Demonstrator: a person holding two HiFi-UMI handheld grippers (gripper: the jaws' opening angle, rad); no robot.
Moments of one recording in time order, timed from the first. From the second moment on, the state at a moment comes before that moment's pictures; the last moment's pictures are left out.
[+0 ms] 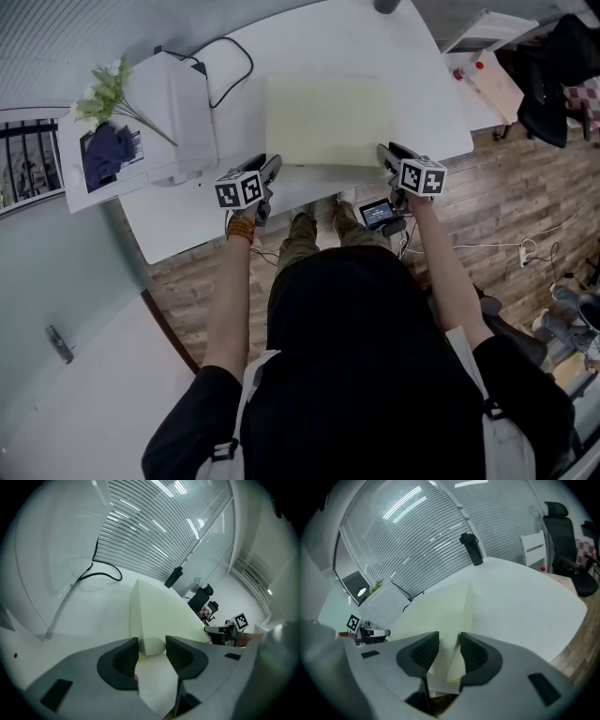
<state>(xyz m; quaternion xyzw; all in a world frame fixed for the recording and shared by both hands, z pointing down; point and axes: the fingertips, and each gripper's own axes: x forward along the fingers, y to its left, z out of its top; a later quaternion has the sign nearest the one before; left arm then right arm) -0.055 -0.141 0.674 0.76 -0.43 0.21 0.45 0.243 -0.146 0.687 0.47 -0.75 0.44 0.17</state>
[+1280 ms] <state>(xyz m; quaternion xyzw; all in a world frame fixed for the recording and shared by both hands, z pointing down) -0.048 -0.140 0.685 0.74 -0.39 0.21 0.50 0.246 -0.153 0.686 0.46 -0.76 0.45 0.15</state>
